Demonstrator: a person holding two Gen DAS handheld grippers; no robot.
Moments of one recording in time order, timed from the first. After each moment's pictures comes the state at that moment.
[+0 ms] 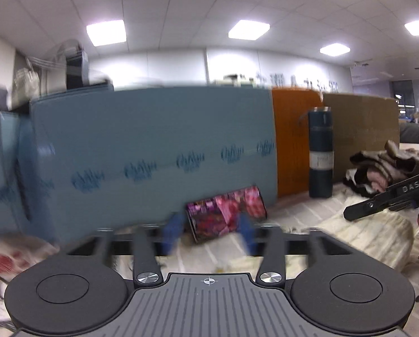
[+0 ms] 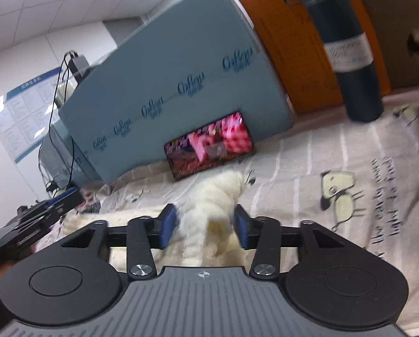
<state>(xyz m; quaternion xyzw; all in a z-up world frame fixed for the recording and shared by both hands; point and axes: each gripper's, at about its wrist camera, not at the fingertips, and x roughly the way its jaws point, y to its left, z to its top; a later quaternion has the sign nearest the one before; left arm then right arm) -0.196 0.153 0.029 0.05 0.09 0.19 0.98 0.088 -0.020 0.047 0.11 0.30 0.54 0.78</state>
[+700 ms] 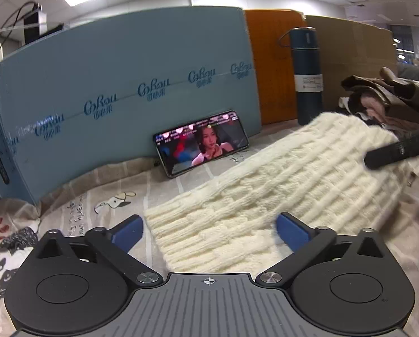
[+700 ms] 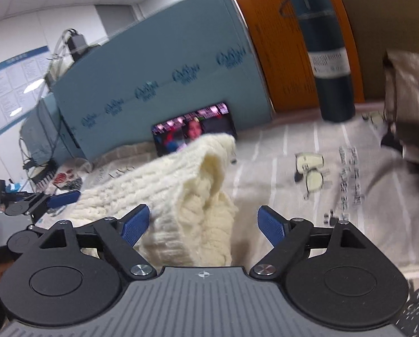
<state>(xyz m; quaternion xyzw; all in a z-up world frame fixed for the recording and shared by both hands) -0.143 0.134 -0.017 0.04 0.25 0.19 0.95 0.054 -0.033 0.044 0.04 0.31 0.50 0.81</state>
